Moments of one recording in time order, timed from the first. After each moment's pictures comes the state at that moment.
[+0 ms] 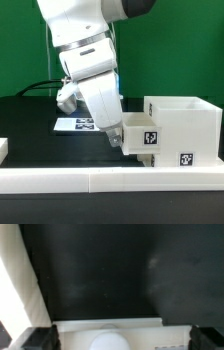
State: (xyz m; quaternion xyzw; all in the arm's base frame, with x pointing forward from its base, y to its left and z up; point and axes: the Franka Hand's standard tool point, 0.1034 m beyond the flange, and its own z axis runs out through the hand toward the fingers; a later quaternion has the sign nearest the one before) arm 0.587 -0.017 0.057 -0.69 -0.70 -0.10 0.13
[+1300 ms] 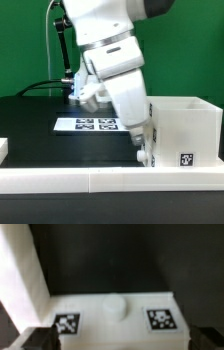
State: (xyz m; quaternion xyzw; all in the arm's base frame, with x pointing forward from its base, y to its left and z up) arm 0.594 0.003 0.062 -0.70 -0.70 -0.10 0.13
